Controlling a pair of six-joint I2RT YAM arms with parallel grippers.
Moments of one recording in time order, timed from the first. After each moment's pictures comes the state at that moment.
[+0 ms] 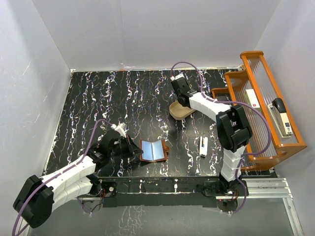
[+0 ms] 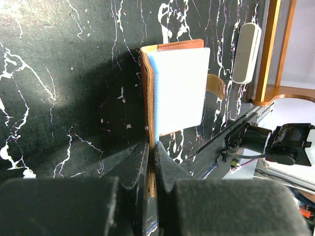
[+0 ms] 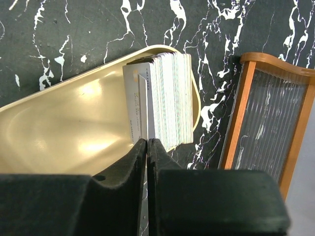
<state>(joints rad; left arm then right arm) -0.64 0.90 0.28 -0.04 0.27 -0.92 0.47 1.93 1.43 -0.42 0.52 -0.10</state>
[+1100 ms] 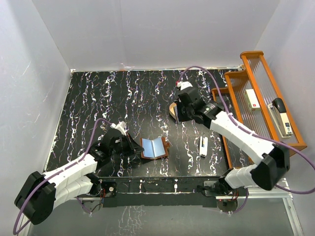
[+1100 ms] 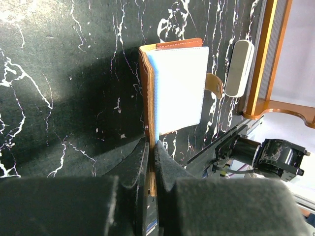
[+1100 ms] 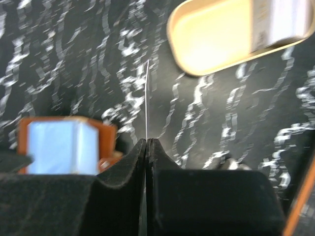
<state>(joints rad) -0.64 0.95 0.30 0.00 0.24 -0.99 0.65 1.40 1.28 -0.71 0.22 0.32</state>
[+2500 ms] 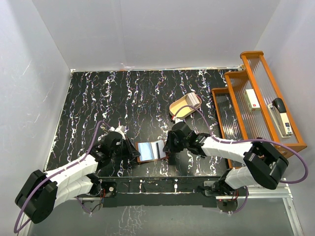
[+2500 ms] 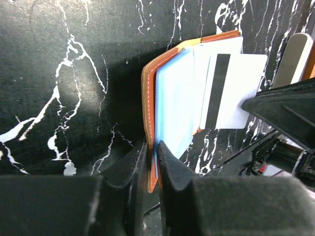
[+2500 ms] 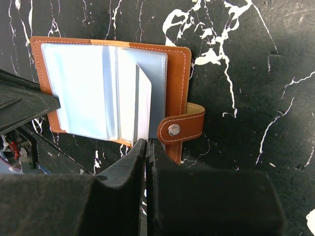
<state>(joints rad) -0.64 0.96 0.27 -0.08 0.19 -0.92 0.84 1.36 0.62 -0.08 -0.10 0.76</state>
